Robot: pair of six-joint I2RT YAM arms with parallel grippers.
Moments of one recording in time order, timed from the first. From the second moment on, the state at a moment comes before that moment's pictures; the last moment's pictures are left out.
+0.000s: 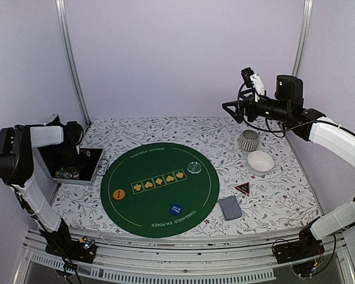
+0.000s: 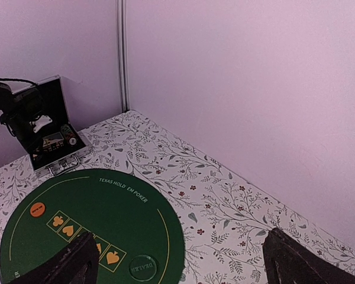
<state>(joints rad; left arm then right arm) 0.06 1.71 1.10 -0.75 -0.31 -0.14 0.46 1.37 1.24 -0.06 -0.32 -0.13</state>
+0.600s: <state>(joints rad) 0.06 1.76 1.10 -0.73 -0.33 -0.12 0.45 1.37 1.24 -0.07 -0.33 -0.14</state>
